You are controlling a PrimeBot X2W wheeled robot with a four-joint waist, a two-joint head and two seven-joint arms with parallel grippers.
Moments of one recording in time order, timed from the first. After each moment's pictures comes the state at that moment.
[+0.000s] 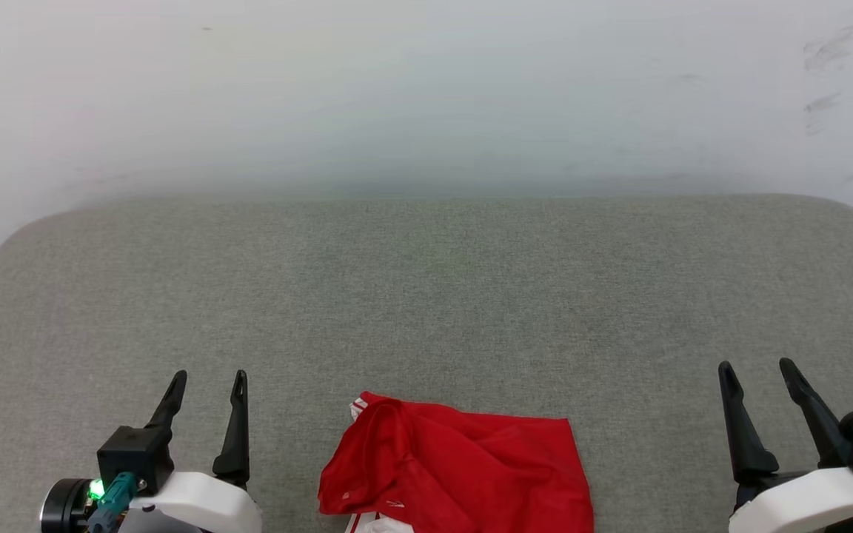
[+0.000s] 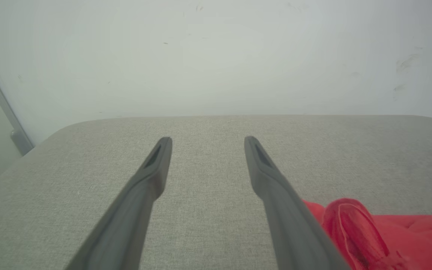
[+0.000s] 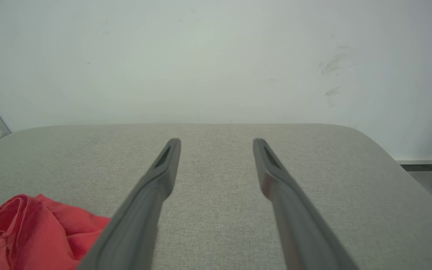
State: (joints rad) left arm -0.04 0.46 -0.41 0.07 -0.54 0.30 -0.26; right arm 0.12 -0.06 -0.09 -0.18 0.16 0.13 0.05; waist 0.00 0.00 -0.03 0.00
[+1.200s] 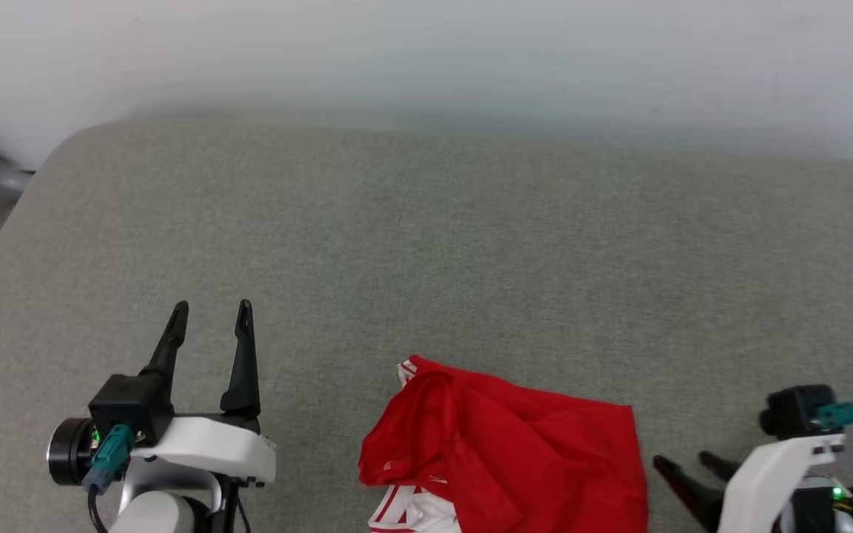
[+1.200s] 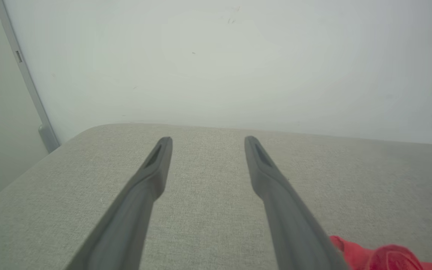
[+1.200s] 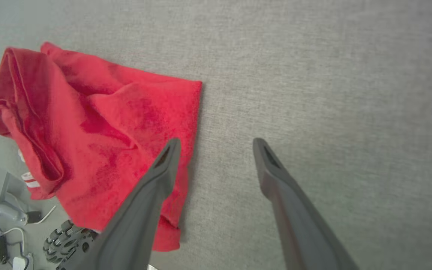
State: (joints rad) left arm -0.13 0.38 -0.34 0.04 -0.48 0.26 -0.26; right arm 0.07 -0.20 -0.02 -0.09 0.50 0.13 0.71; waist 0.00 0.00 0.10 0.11
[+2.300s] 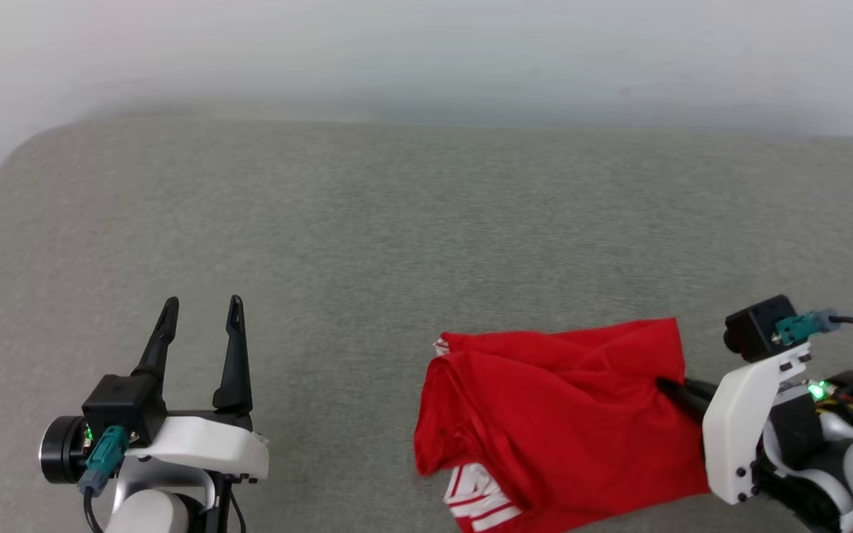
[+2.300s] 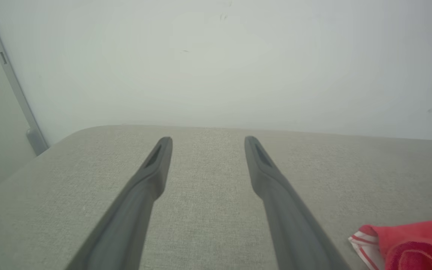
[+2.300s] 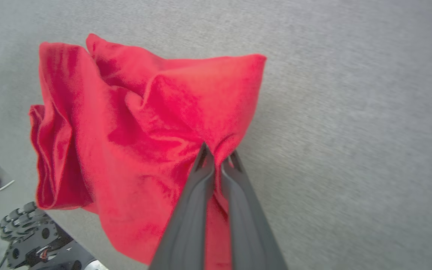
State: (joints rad) left arm -0.12 0.28 -0.21 0.08 -0.36 0.16 -0.26; right arm -0.18 -0.35 0.22 -0.02 0.53 0.13 0.72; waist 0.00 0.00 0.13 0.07
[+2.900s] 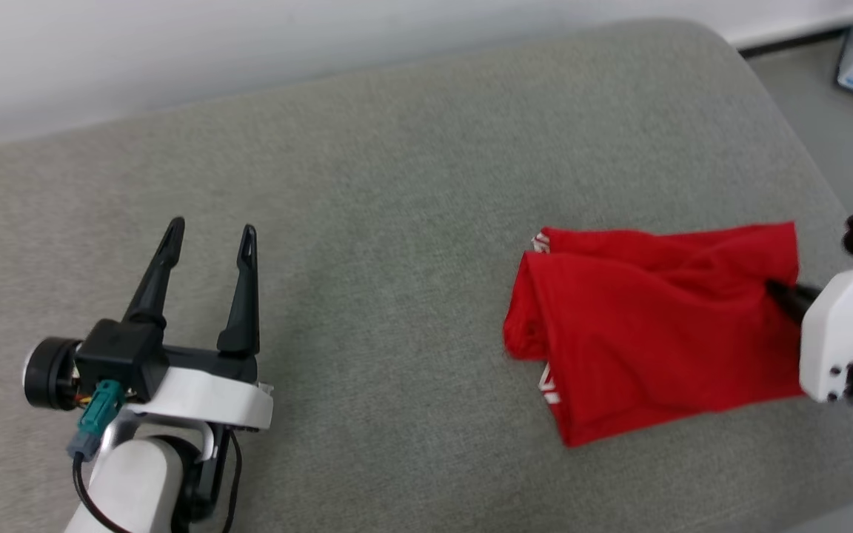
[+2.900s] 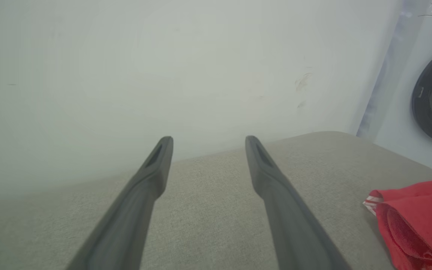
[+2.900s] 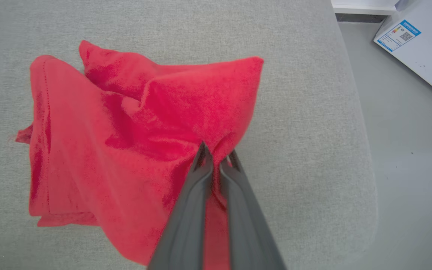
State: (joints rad) left arm -0.21 0.31 -0.23 -0.04 -0.29 0.13 -0.23; right arm -0.33 -0.42 0.06 0.05 0.45 0.13 0.74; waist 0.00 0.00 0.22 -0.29
